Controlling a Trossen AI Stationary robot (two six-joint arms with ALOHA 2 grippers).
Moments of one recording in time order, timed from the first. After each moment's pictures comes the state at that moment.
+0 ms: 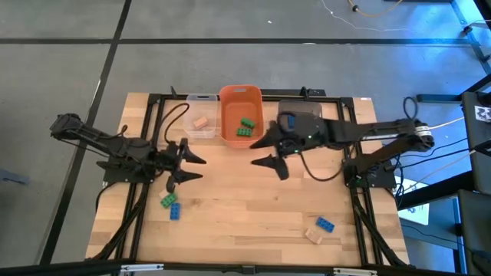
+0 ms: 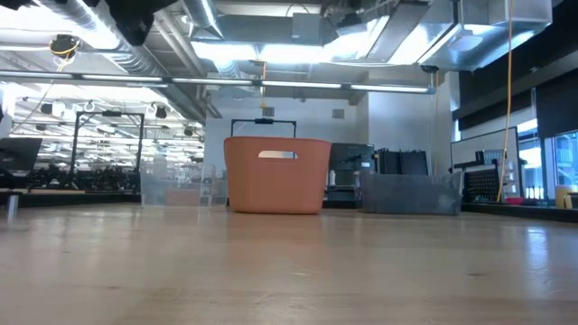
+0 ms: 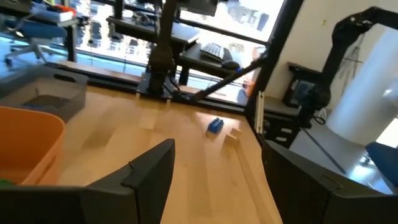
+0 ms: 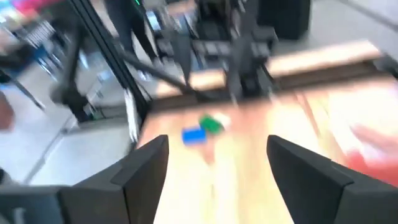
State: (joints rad) left arm -0.33 0.64 0.45 0.17 -0.22 -0.28; right arm 0.07 1.38 1.27 -0.22 -0.11 0.26
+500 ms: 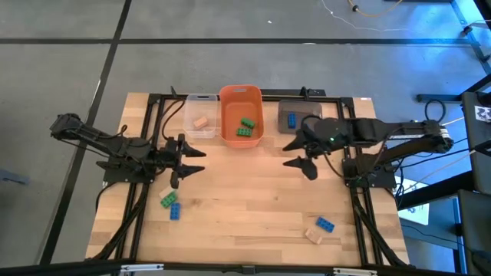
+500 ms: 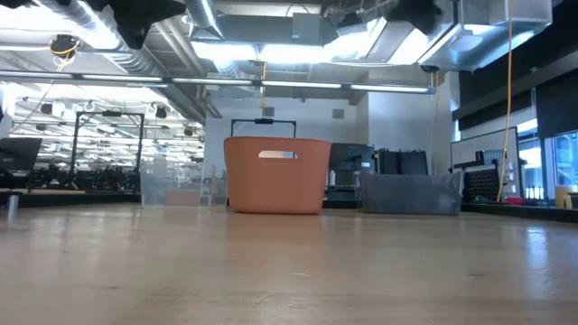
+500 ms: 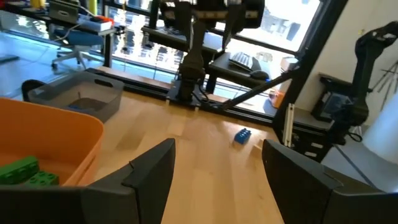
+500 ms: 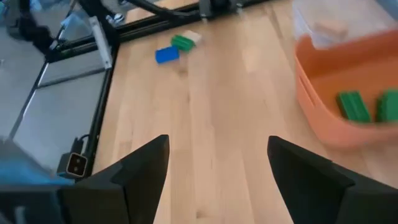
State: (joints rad) left arm -0.33 0.64 0.46 0.16 -0.36 -0.29; right arm 0.07 1.10 1.10 -0.60 -0.05 0.31
